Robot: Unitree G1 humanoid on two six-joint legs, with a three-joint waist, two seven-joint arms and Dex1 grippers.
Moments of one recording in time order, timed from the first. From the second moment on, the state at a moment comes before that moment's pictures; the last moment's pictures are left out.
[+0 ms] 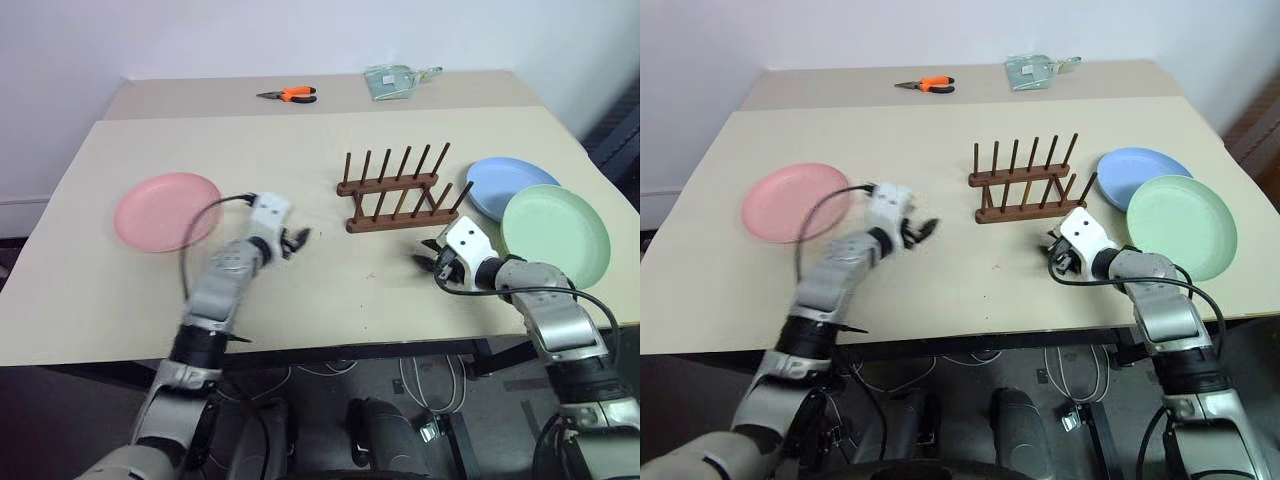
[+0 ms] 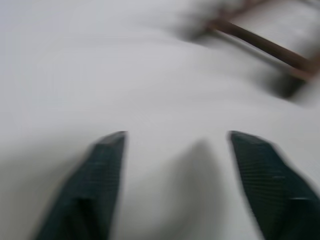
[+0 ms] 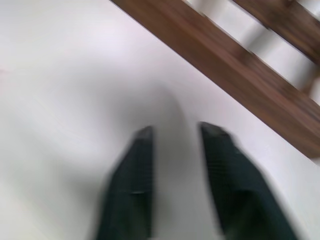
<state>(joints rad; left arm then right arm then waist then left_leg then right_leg) -0.53 0.22 0.09 0.00 -0.07 0.62 -0.23 -0.31 -0.66 0.03 -0.07 0.14 0.38 0.80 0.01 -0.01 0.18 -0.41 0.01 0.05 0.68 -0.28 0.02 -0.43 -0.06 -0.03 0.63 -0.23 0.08</state>
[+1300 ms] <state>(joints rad) -0.89 0.16 0.41 -0.13 -0.31 0.97 0.03 -0.55 -0.67 0.10 -0.19 0.06 0.22 0.80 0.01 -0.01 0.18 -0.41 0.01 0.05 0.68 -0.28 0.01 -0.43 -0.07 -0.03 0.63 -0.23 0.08</state>
